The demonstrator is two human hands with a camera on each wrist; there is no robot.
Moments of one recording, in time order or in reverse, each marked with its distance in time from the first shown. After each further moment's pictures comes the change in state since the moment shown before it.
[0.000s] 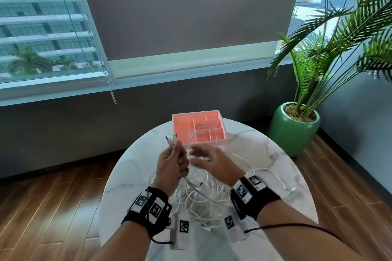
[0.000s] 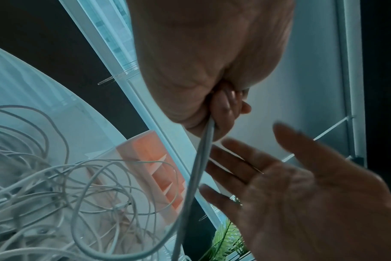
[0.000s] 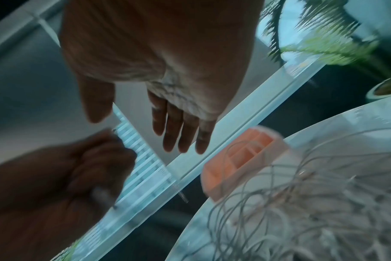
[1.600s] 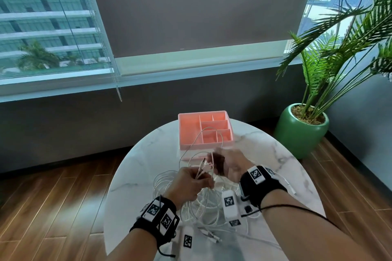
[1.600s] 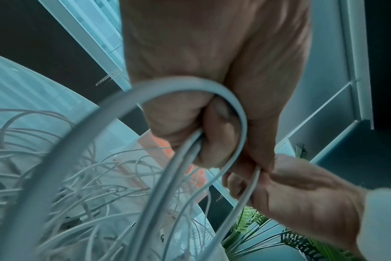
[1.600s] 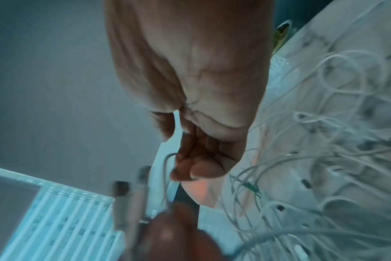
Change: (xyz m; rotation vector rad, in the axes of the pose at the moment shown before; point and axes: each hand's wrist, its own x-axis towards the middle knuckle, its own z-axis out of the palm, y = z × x) left_hand -0.004 -0.034 -0.017 0.506 -0.211 -0.248; right_hand 0.038 0.040 -0.016 0.757 0.223 0.585
